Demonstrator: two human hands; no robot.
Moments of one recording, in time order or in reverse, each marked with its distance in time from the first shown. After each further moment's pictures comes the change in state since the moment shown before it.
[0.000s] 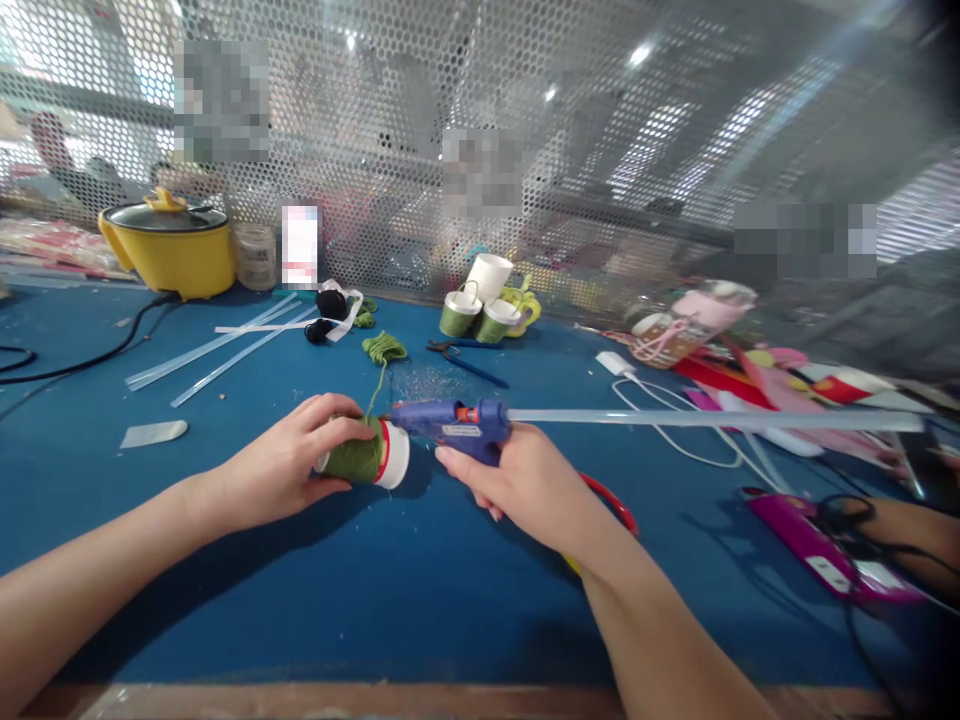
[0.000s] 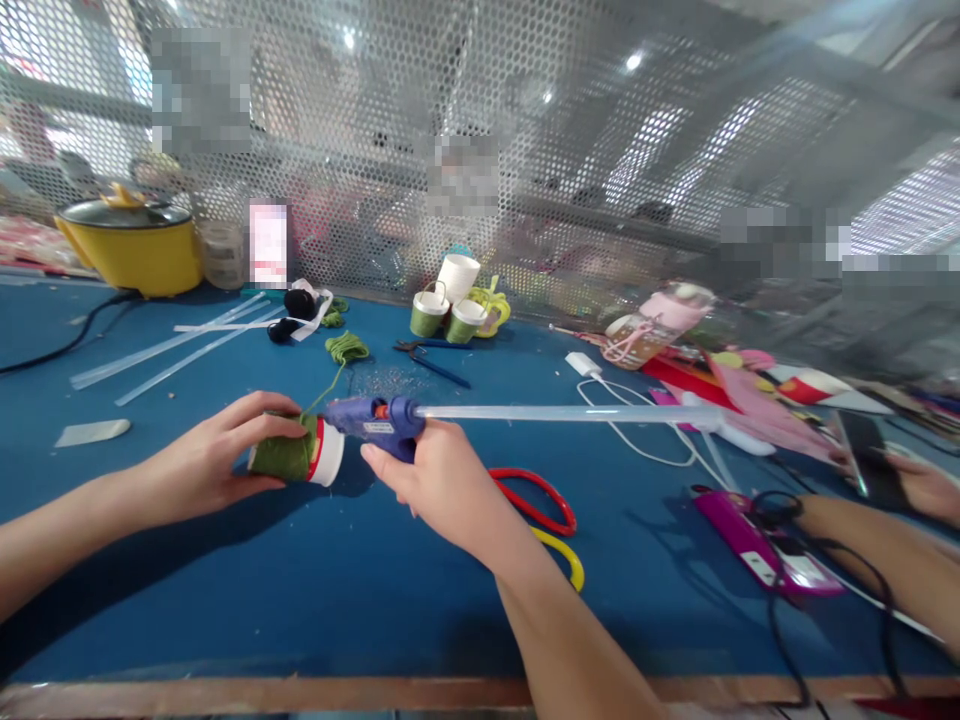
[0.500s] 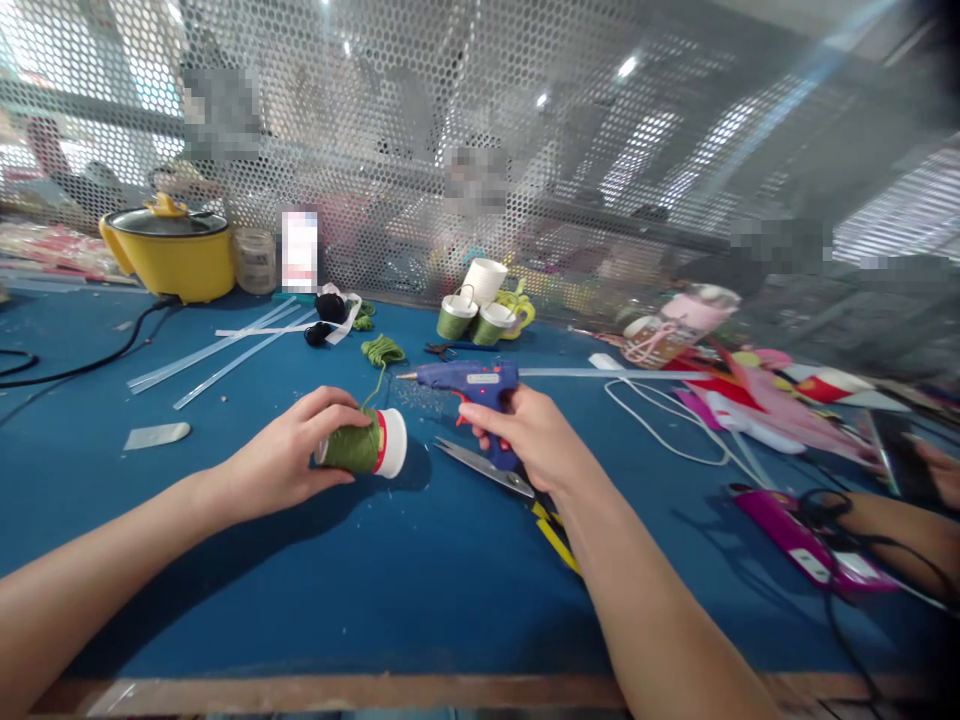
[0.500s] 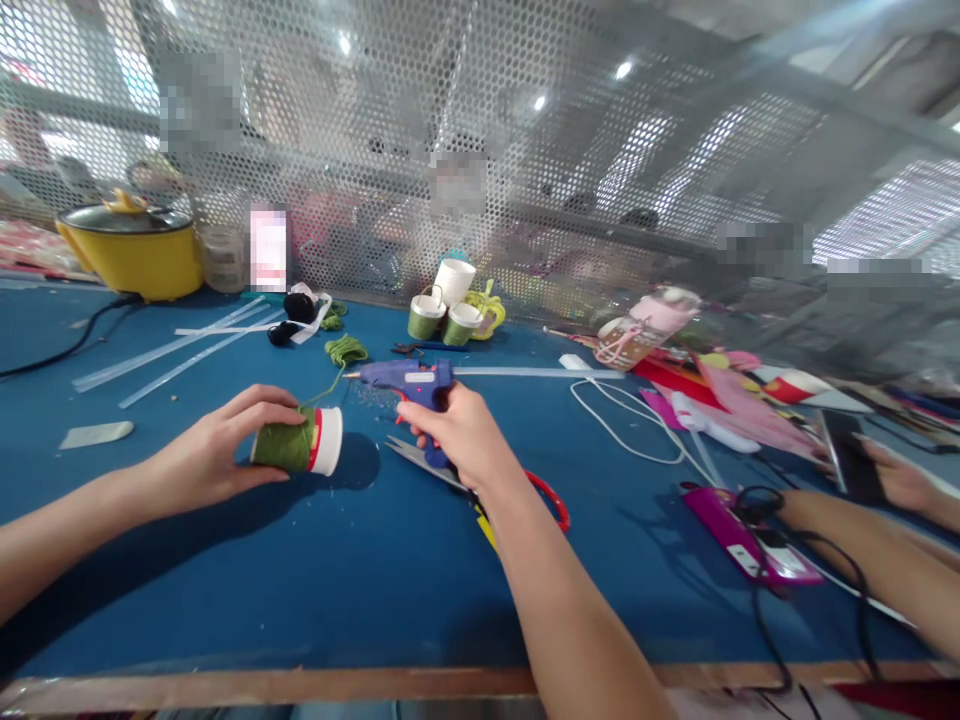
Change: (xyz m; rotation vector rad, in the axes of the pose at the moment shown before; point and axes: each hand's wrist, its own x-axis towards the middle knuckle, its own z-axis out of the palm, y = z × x) left_hand 0.002 -0.003 0.000 -0.048 0.064 -0.040; right_hand 0.037 0.030 -0.011 0.396 0.183 0.040
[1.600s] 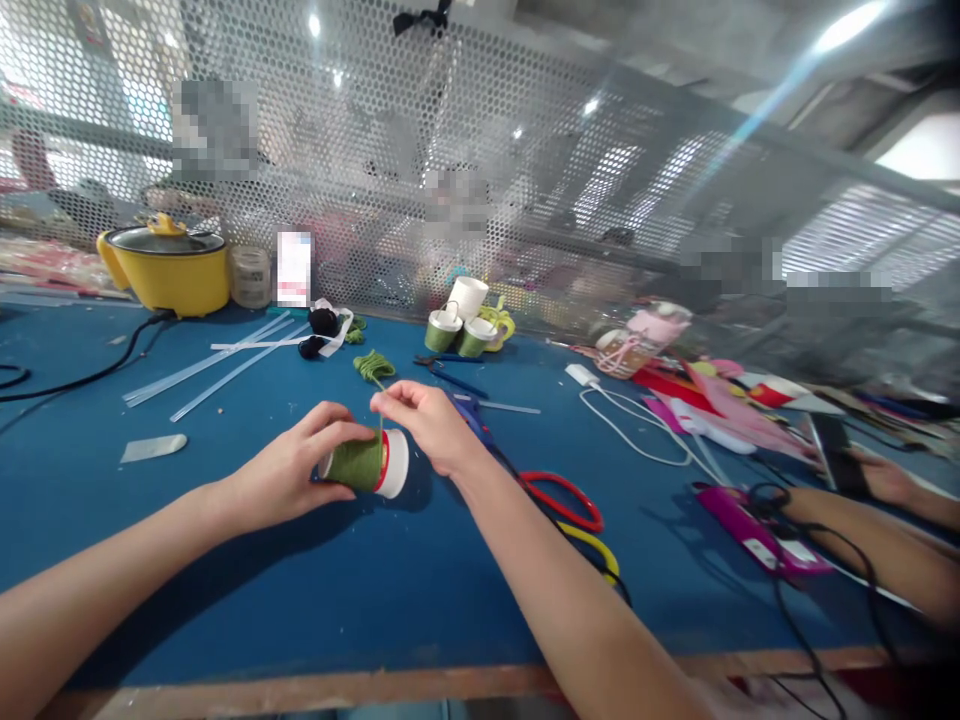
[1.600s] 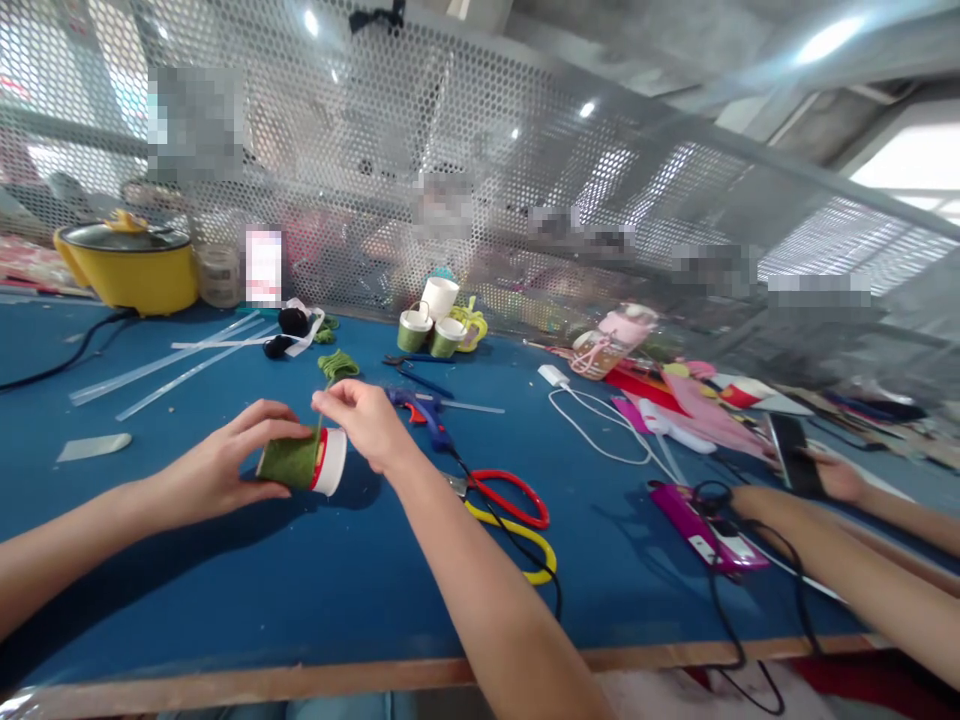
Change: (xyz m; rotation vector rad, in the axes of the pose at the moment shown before) left_hand -0.003 0.001 0.006 -0.066 -0.009 0.010; right_hand 0.020 -0.011 0.068 0.177 -0.213 -0.182
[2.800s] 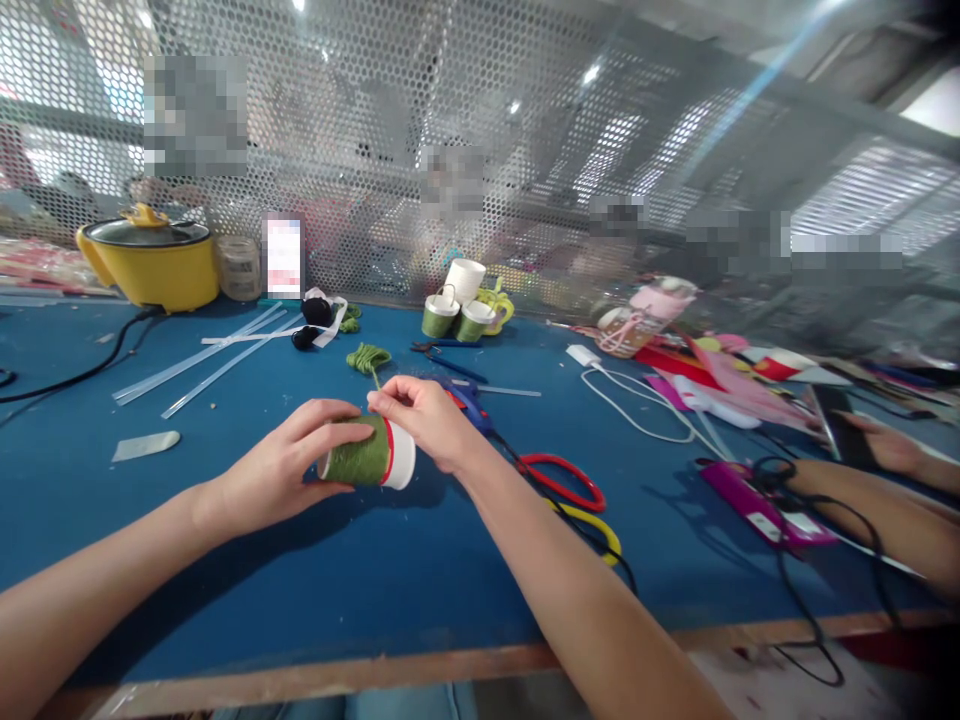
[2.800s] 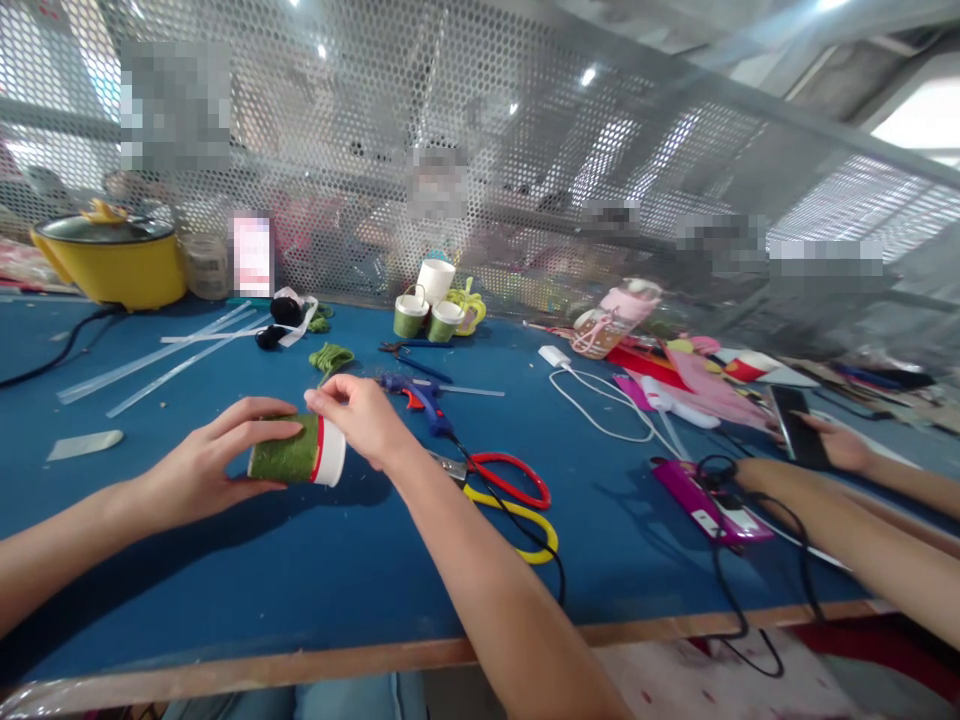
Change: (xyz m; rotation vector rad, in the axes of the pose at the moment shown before) left_hand 0.000 0.007 -0.004 0.106 0.046 0.165; right_hand -0.011 -0.002 -0.001 -0.123 -0.022 0.013
